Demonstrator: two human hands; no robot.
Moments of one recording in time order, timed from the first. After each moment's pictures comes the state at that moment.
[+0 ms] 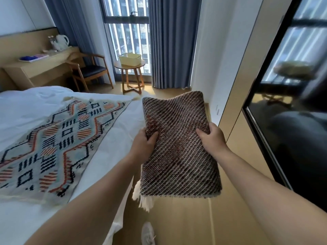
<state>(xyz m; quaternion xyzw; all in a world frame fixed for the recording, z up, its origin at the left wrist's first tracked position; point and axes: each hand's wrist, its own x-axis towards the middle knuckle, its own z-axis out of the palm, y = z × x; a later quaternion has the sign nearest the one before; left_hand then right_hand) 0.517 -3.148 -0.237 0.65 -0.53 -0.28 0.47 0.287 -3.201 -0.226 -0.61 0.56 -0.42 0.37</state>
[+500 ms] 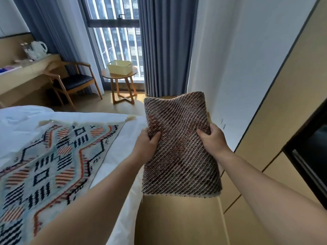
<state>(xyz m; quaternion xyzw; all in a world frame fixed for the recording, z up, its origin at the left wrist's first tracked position) 0.633 -3.459 -0.236 0.62 -0.54 -0.33 0.46 0.402 -3.491 -0.225 -0.60 0.57 -0.43 0.35</state>
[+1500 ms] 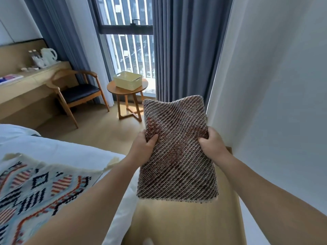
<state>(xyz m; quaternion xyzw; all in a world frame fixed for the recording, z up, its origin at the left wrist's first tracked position) 0.622 -3.995 -0.234 0.66 -0.50 -0.30 0.48 0.393 -4.069 -0.226 -0.66 0.53 -0.36 0.39</state>
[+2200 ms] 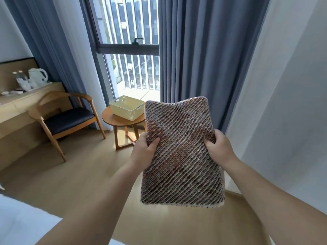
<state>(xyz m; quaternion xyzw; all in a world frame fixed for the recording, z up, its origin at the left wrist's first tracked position) 0.810 -4.420 -0.212 0.66 -0.50 -0.25 0.51 0.570 -4.498 -0.199 -0.69 0.50 -0.40 0.34</state>
